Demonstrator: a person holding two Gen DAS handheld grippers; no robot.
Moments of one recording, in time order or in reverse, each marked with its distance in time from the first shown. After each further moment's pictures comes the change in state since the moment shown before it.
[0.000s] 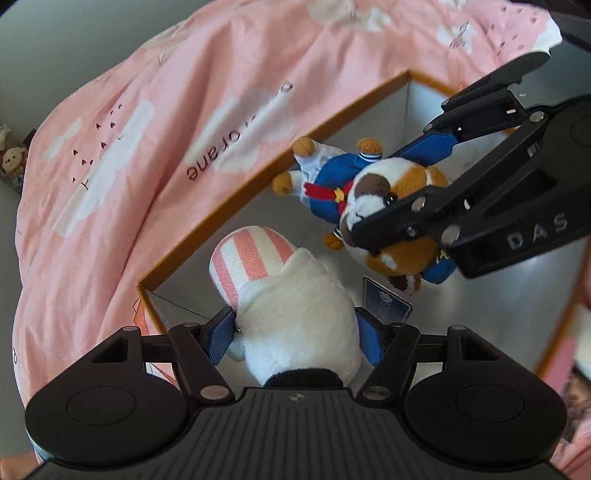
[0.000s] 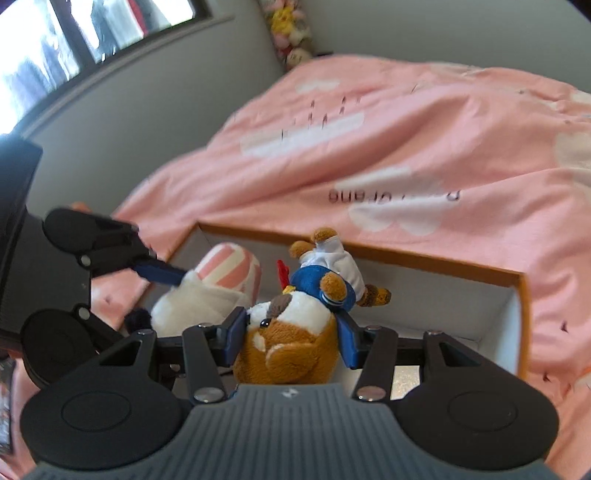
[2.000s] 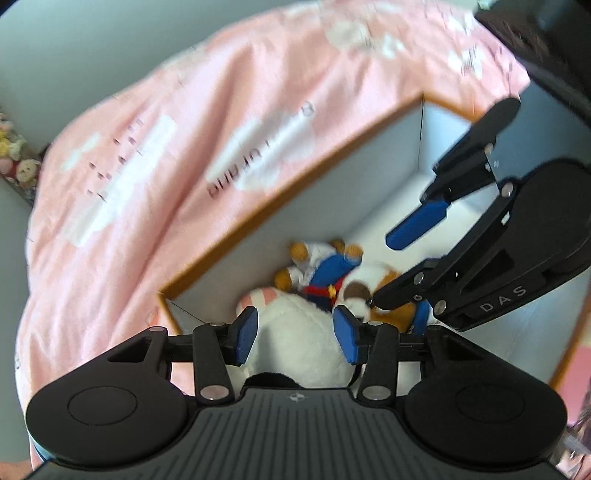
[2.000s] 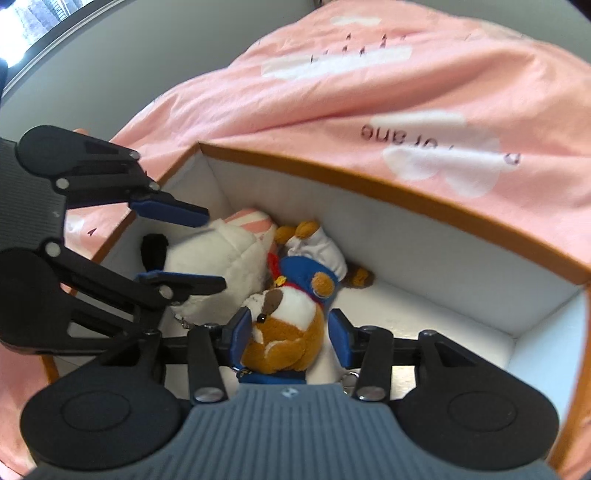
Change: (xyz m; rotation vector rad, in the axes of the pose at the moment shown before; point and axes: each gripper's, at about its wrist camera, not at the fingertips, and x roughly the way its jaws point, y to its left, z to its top) left arm -0.027 0.009 -0.011 -0.034 -0.141 0.035; right arm 0.053 0.007 0.004 -0.112 0.173 0.026
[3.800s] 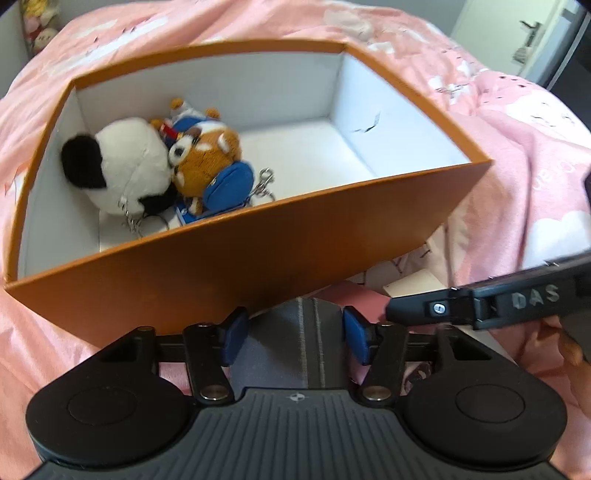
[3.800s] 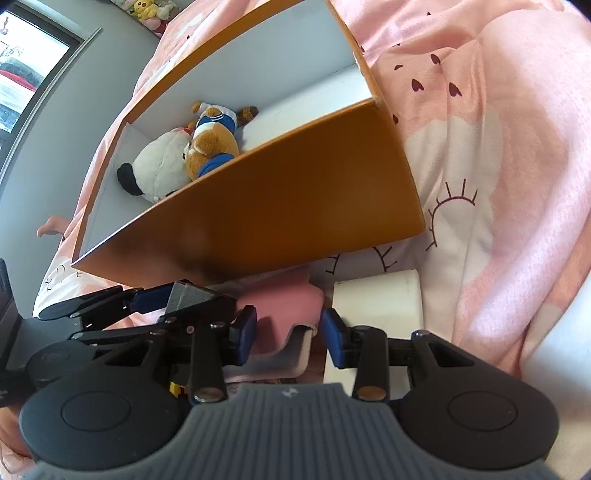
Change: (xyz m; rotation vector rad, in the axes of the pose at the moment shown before) left arm -0.004 -0.101 -0.083 -0.401 0.014 -0.187; right arm -0.072 0.001 -0.200 0.650 -0.018 0.024
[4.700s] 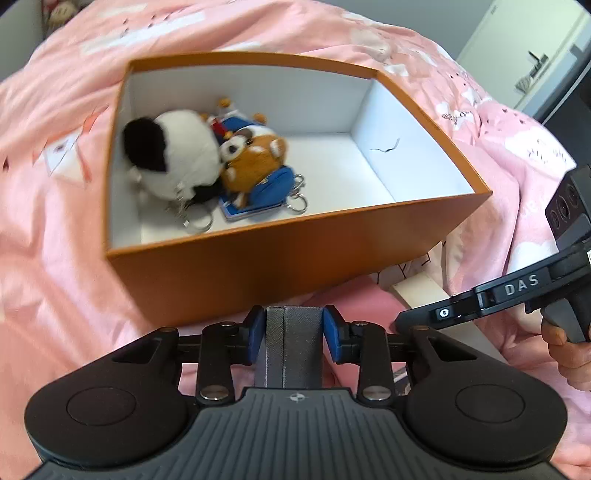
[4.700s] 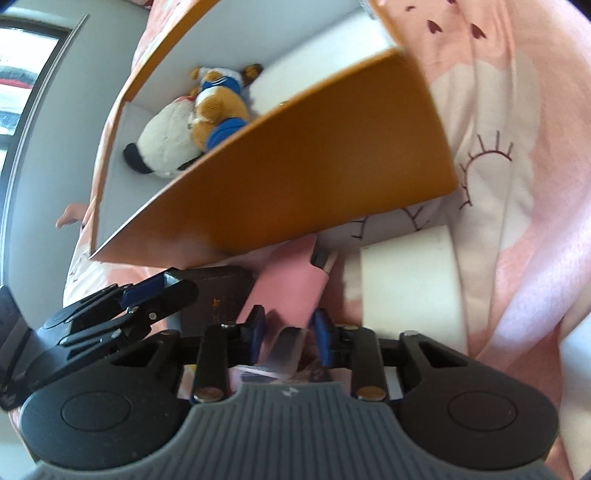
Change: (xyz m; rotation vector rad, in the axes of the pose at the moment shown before) left arm -0.029 0.052 -0.010 -0.132 0.018 -0.076; right arm 0.013 -0.003 0.015 0.084 0.189 0.108
